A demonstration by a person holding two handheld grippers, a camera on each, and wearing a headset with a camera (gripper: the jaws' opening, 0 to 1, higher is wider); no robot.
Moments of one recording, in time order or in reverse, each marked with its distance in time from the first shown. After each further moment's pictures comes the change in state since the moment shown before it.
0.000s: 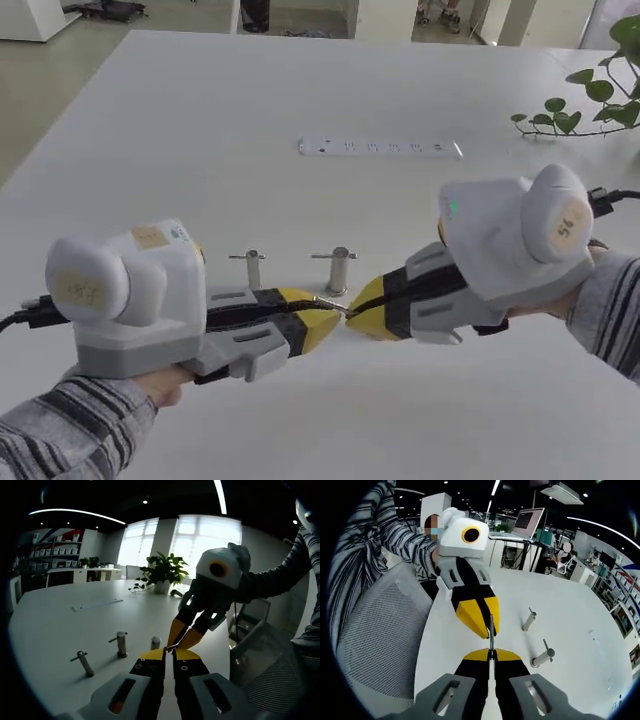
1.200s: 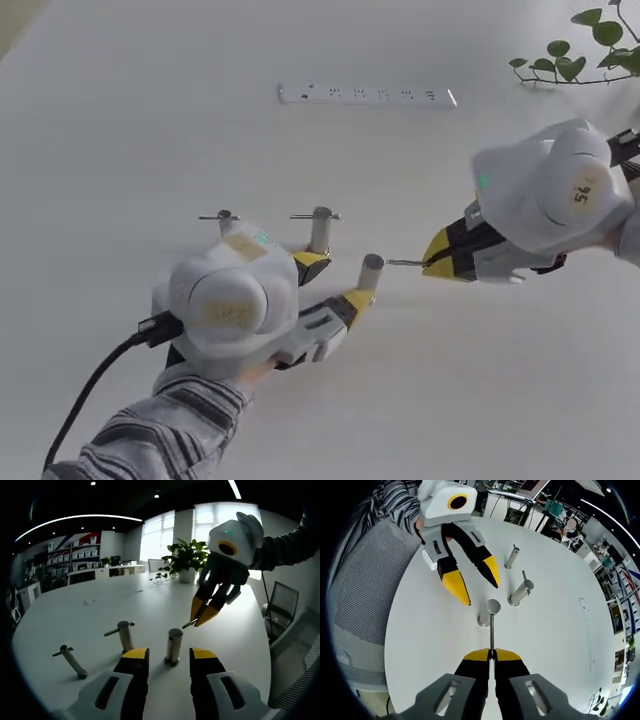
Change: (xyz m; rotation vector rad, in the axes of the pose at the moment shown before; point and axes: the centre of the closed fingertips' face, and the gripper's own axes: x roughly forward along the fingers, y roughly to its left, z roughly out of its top) left arm 0.073 0.032 -0.038 0.035 0.044 0.251; right arm -0.028 -0.056 -0.115 -0.104 0.357 -0.024
